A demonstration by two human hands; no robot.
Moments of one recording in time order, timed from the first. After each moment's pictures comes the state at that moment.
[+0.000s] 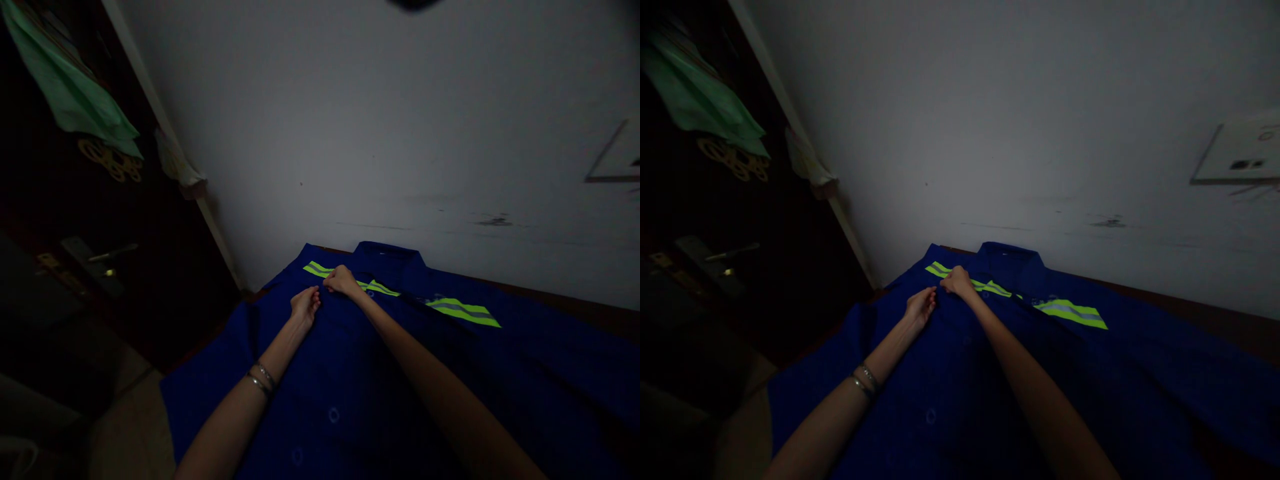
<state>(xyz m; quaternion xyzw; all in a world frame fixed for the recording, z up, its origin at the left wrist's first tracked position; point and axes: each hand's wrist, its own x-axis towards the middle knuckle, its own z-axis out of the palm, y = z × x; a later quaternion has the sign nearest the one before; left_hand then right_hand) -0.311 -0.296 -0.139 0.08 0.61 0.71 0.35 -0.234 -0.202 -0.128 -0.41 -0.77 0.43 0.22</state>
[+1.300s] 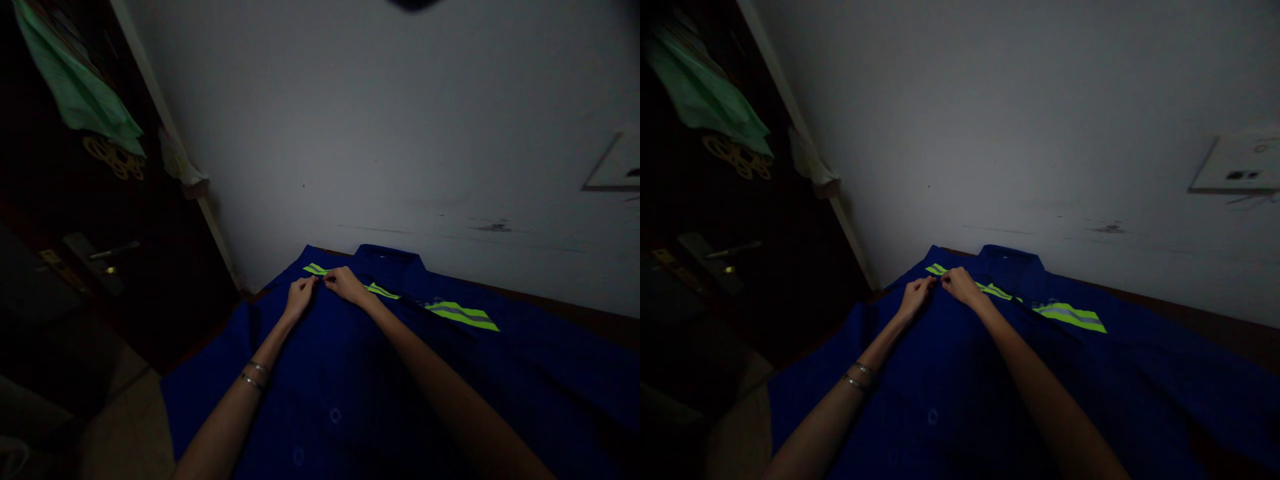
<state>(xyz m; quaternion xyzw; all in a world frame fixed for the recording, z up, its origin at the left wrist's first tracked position) -0.341 -0.299 -0.128 0.47 0.68 0.55 0.13 -0.214 -0.202 -0.128 -0.18 -0.91 0.21 0.31</state>
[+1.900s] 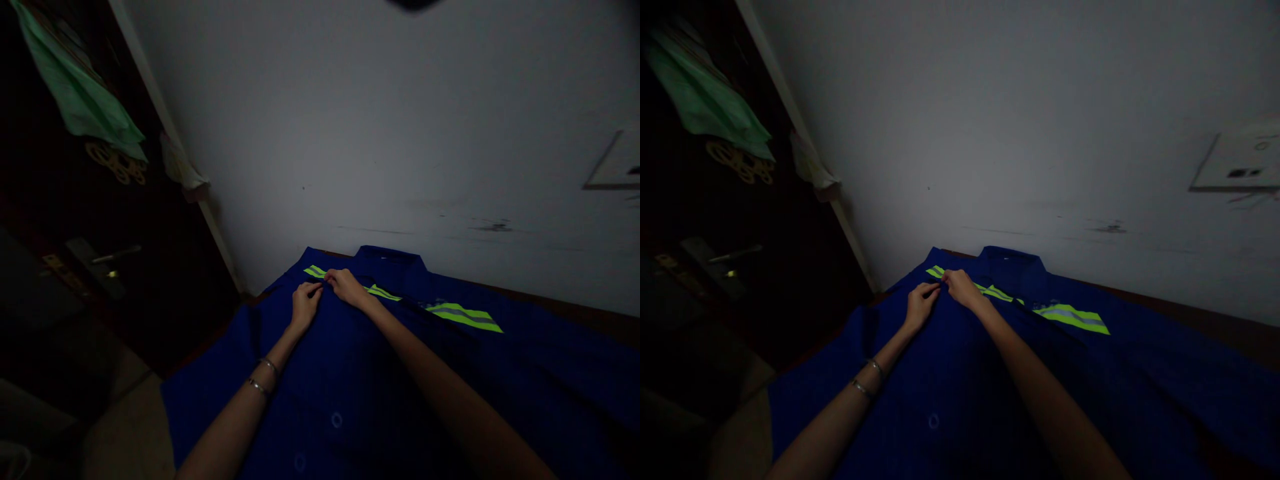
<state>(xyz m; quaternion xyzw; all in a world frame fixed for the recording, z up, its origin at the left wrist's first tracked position) -0.338 -0.301 -0.147 0.58 0.68 0.44 -0.06 -0.224 -0.194 -0.143 -0.20 -0.89 0.22 0.34</state>
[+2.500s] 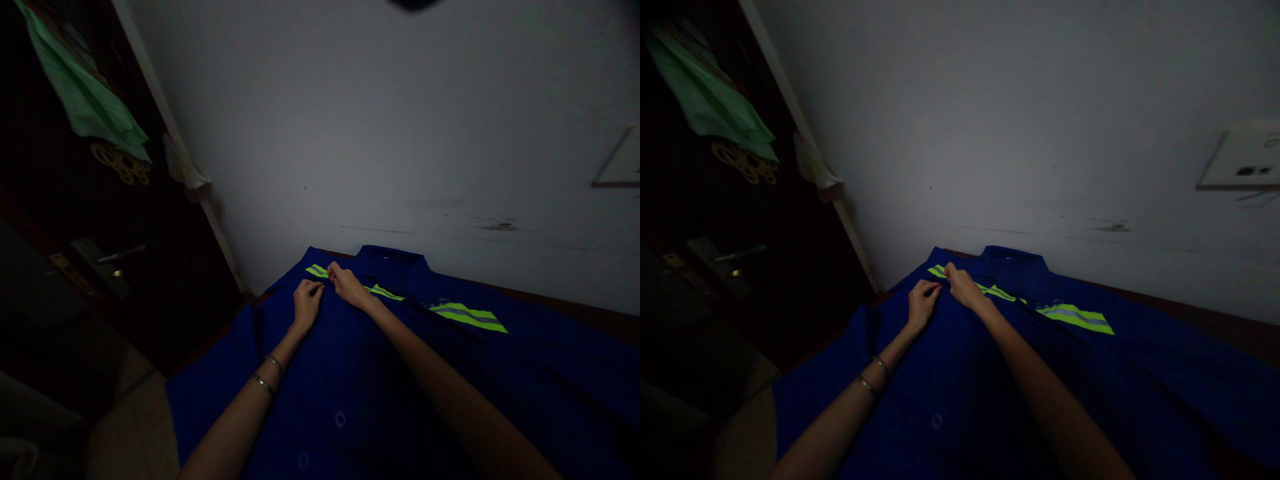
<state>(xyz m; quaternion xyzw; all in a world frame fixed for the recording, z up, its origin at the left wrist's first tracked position) -0.330 -0.304 -0.140 0.55 0.67 0.50 -0.05 -0.220 -0.200 -0.142 -0.16 -0.87 0.27 0.38</state>
